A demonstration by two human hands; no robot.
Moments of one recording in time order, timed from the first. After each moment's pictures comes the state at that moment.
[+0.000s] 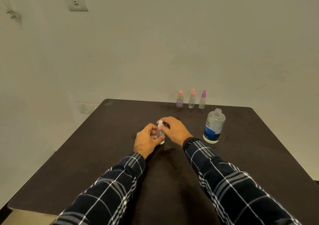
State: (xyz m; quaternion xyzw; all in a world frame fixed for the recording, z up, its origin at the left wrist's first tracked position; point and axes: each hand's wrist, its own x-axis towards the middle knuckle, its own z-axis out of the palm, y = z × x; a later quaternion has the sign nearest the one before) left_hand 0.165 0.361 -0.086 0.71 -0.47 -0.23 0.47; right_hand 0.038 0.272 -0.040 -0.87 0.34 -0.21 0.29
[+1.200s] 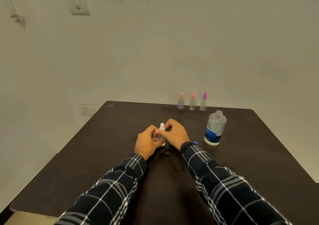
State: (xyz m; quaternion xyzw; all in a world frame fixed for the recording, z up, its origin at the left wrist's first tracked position) left_hand 0.164 0.365 -0.080 0.72 -0.48 -0.22 0.45; right_hand 0.045 0.275 -0.061 -0.77 0.43 -0.28 0.38
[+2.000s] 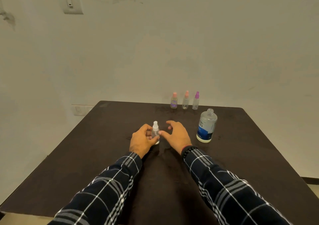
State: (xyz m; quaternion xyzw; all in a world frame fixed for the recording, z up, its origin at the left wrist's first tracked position) left_hand 0.159 0.361 -0.082 0.72 -0.46 -0.22 0.47; right_hand 0.014 0.287 -0.057 -0.79 0.47 -0.25 0.30
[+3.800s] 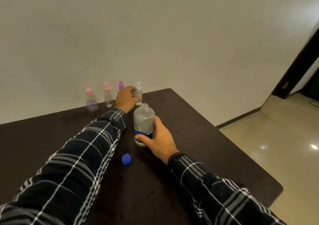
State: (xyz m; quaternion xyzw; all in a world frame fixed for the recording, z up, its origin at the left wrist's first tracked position) left_hand 0.041 0.040 -0.068 0.60 -0.66 -0.22 0.39; right_hand -0.103 0.228 -0.085 -0.65 0.56 -0.40 0.33
